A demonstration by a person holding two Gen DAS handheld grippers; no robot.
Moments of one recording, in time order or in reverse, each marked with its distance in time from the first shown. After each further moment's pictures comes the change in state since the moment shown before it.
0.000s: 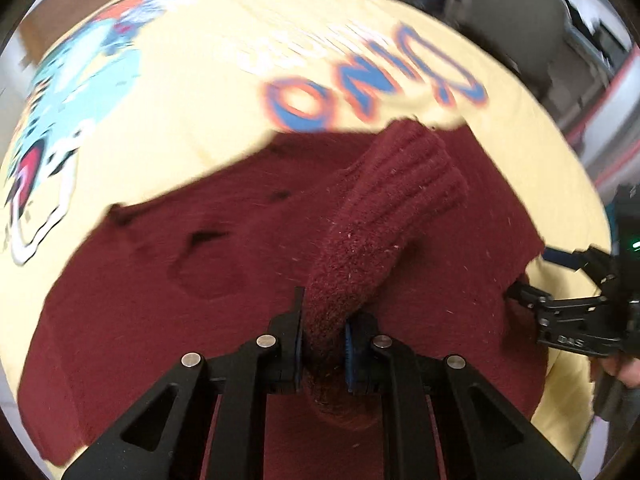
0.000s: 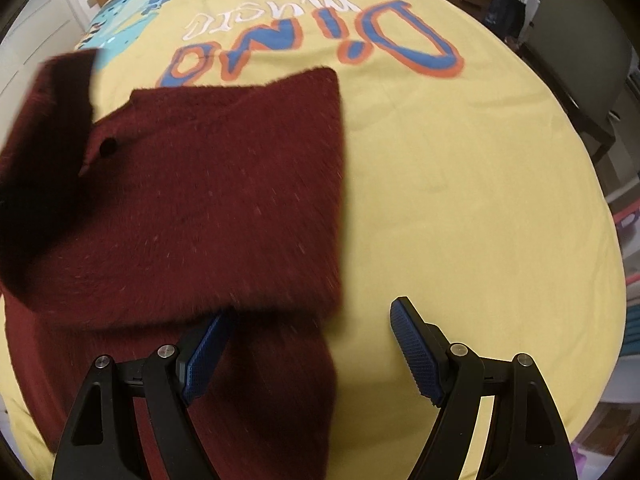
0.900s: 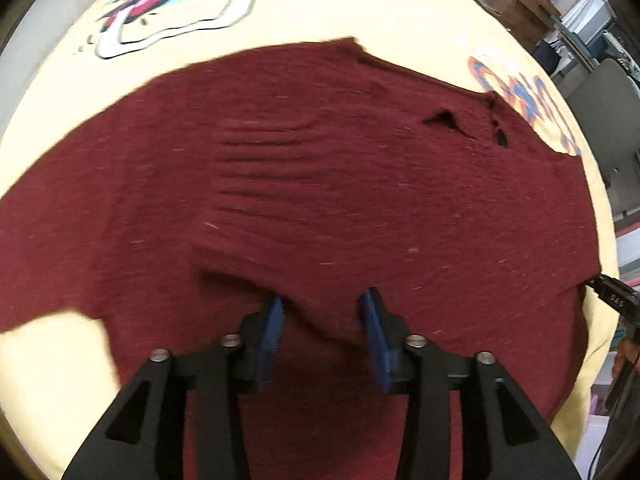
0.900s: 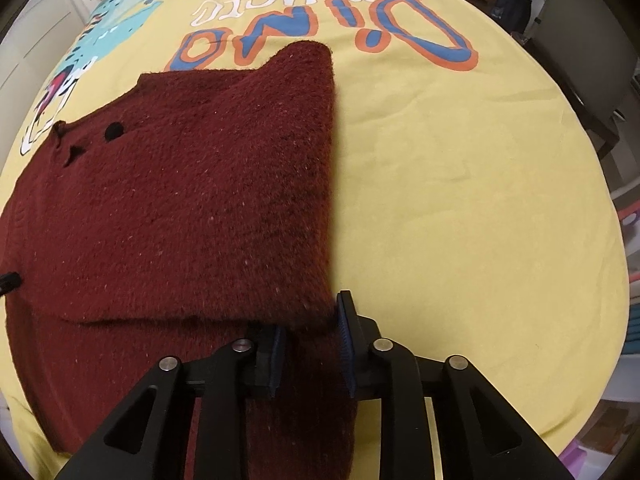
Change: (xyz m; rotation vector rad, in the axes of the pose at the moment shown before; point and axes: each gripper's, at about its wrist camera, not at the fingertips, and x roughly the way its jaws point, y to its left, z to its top) left arm 0.005 0.117 -0.110 -0.412 0.060 0.042; right arm 0.007 0.016 0.000 -0.009 0.043 -0.002
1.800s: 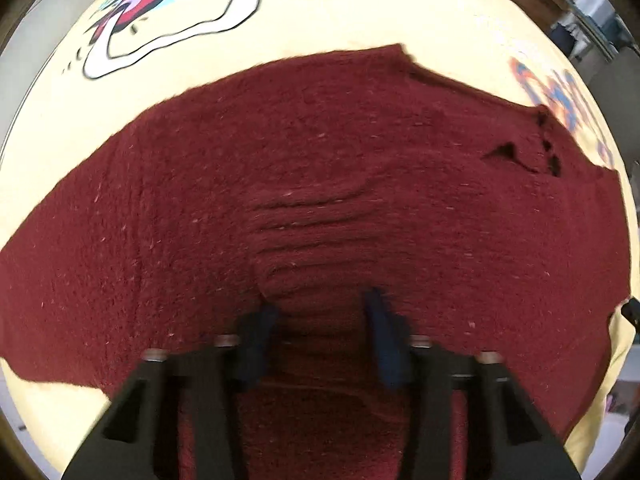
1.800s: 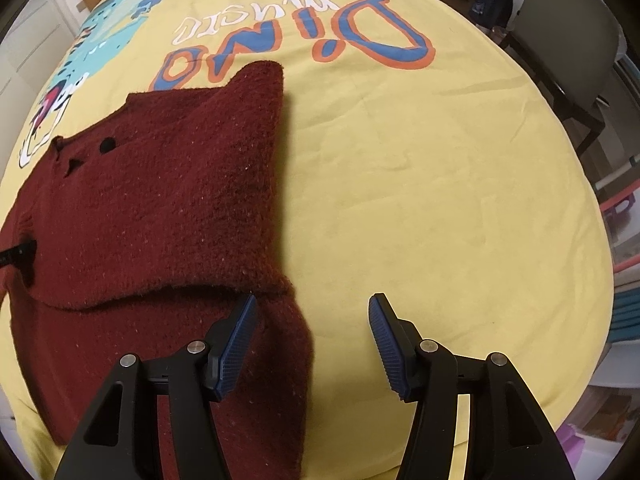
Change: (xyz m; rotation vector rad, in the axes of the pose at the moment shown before) left arm 0.037 0.005 0.059 0.048 0.052 0.043; right arm -0.029 -0.030 -0.013 0.050 -0.010 -0.009
